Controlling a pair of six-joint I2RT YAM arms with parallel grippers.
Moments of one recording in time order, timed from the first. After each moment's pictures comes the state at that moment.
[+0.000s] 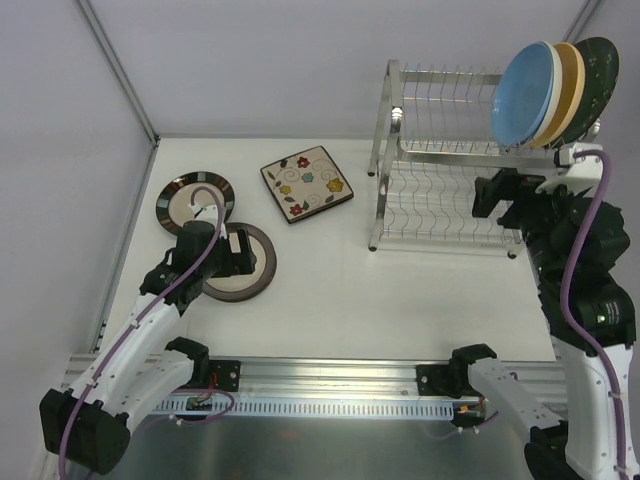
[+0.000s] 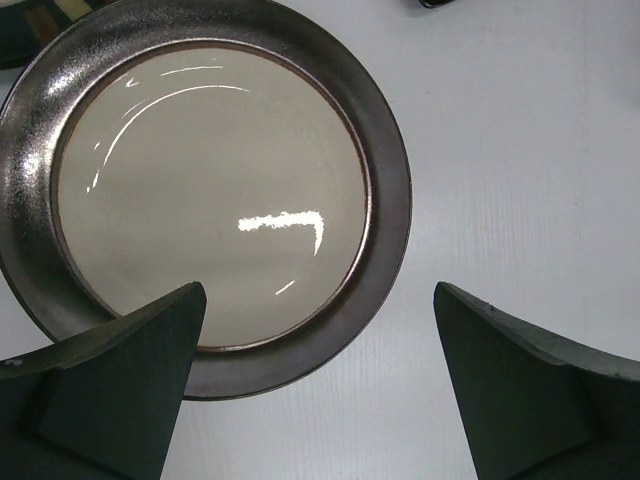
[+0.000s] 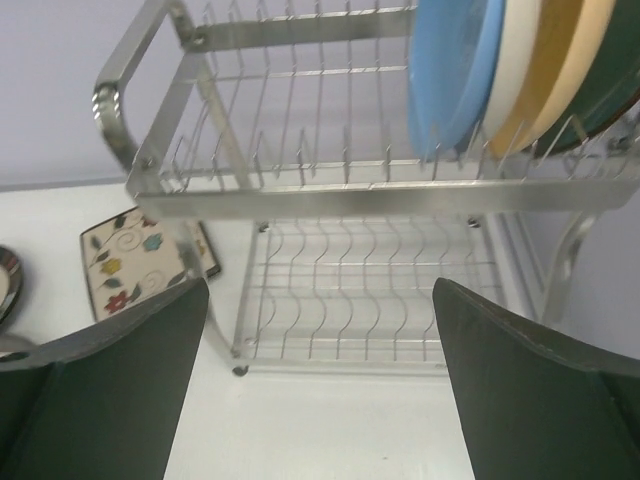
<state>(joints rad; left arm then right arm) -0.32 0.81 0.64 -0.52 -0.05 -0.34 0.24 0.83 1.49 -0.74 0.24 0.11</state>
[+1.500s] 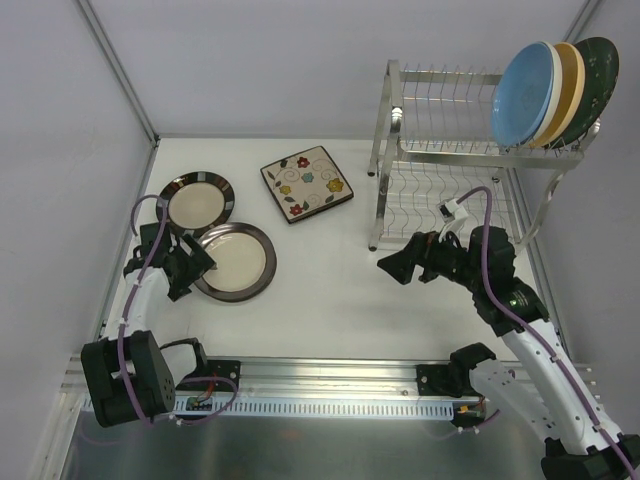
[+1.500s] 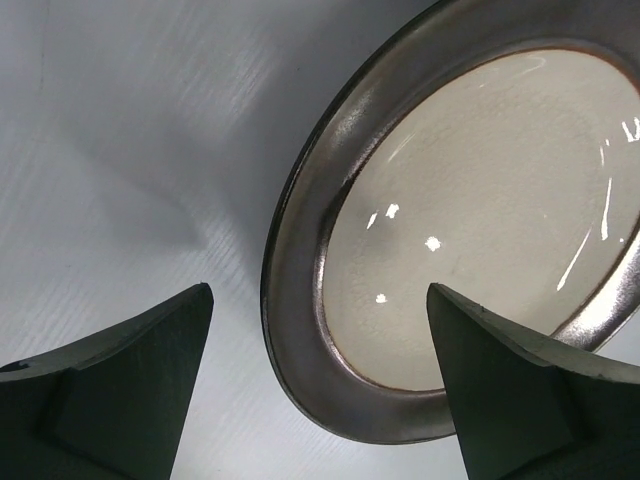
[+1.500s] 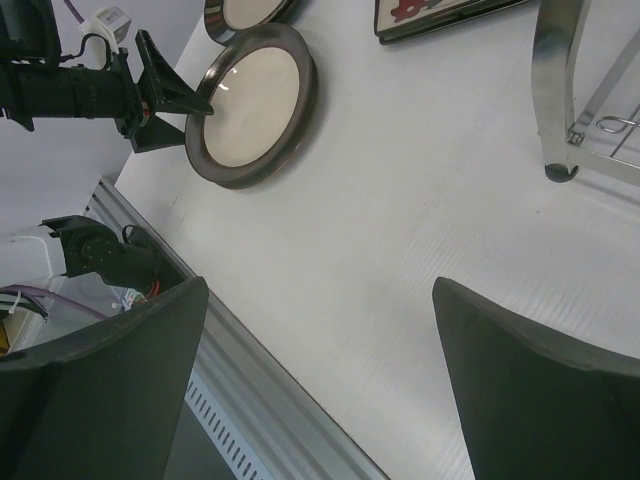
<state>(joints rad) 0.25 1.07 0.59 -0.56 0.11 -0.55 0.40 0.67 0.74 -0.44 -0.46 0.44</state>
